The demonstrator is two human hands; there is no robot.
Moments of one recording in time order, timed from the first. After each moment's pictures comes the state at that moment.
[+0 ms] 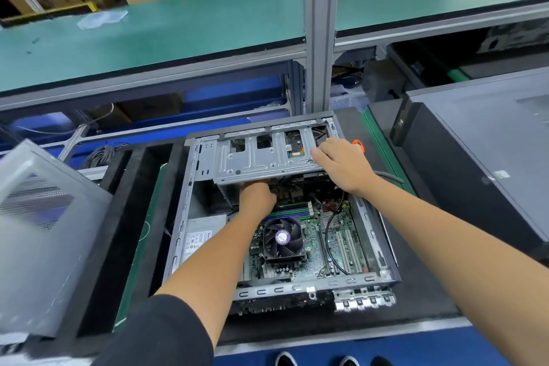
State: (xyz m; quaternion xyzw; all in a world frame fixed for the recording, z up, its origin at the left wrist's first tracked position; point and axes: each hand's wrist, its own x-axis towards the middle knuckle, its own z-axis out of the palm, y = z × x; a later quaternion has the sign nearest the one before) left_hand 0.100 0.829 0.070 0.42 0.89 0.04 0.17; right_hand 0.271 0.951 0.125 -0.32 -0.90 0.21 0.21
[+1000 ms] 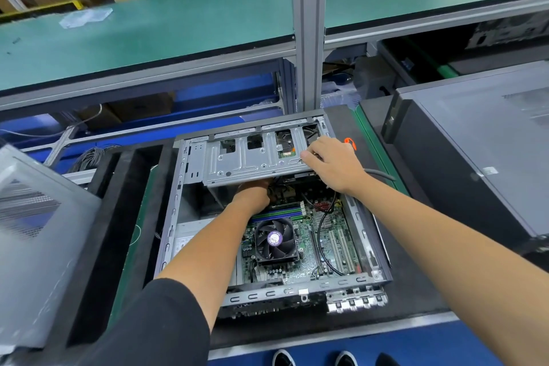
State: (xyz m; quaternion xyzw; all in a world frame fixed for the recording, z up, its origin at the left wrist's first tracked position) left_hand 0.088 0.850 0.063 0.48 0.84 -0.03 0.23; right_hand 0.272 0.949 0.126 -0.34 -0.89 0.24 0.18
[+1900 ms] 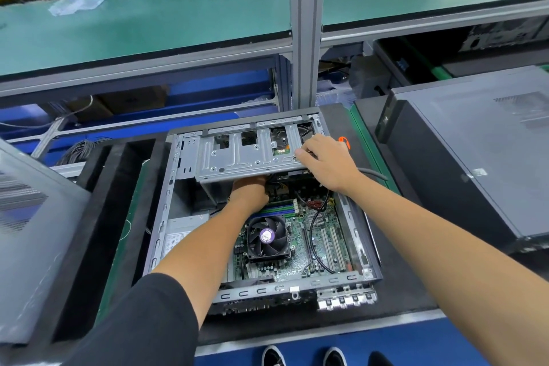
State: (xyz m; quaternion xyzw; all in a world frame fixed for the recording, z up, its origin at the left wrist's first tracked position) left_hand 0.098 0.848 0.057 0.51 0.85 0.02 0.14; right_hand 0.273 0.951 0.128 -0.34 -0.89 0.24 0.18
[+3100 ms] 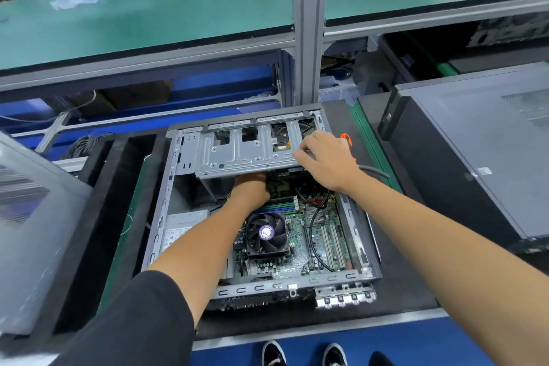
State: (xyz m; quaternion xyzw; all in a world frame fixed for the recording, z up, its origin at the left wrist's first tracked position) left_hand 0.103 0.847 0.058 0.49 0.86 0.04 0.15; right_hand 0.271 0.948 0.125 -0.33 -0.90 0.19 0.19
